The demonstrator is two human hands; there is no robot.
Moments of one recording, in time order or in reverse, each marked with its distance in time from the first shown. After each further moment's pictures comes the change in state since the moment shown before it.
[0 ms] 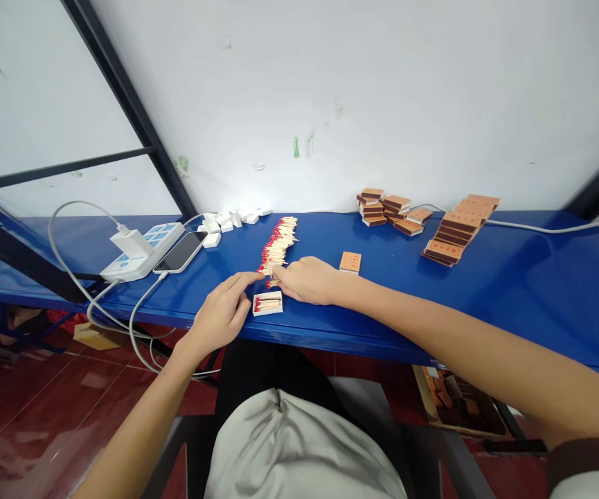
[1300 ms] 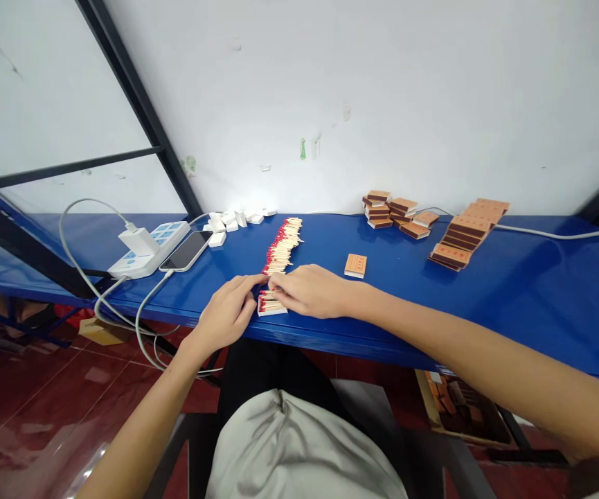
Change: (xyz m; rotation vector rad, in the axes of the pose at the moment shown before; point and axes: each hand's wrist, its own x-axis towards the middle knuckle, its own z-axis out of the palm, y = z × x) left_hand -0.001 -0.001 0.000 0.034 -0.017 -0.012; right_hand -0.014 -0.012 -0.018 0.362 0.092 -0.079
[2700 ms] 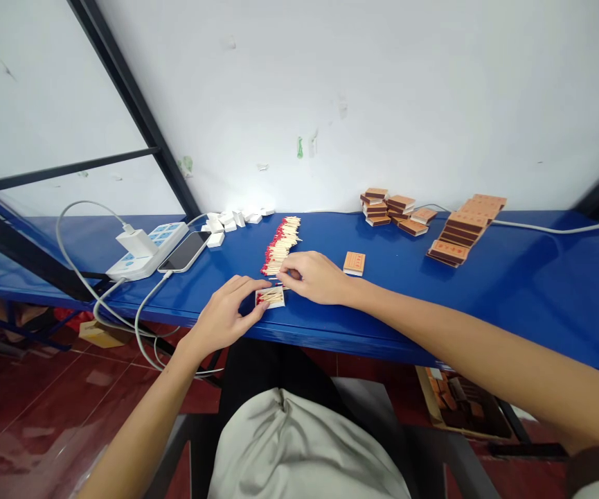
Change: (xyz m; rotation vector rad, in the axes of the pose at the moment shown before) left_hand 0.000 0.003 -0.005 -0.066 0.010 0.097; right_hand 0.005 0.020 0.017 0.267 0.356 0.108
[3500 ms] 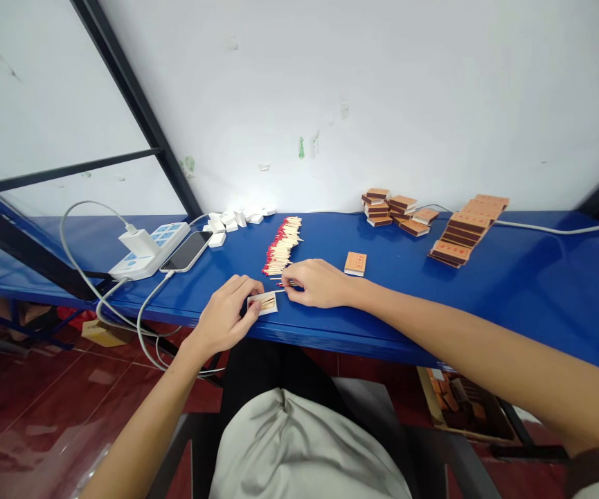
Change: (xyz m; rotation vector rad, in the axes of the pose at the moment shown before) left_hand -0.002 0.003 -0.003 0.046 -0.019 -0.025; right_hand -0.004 0.008 0.003 -0.082 -0.181 -0.079
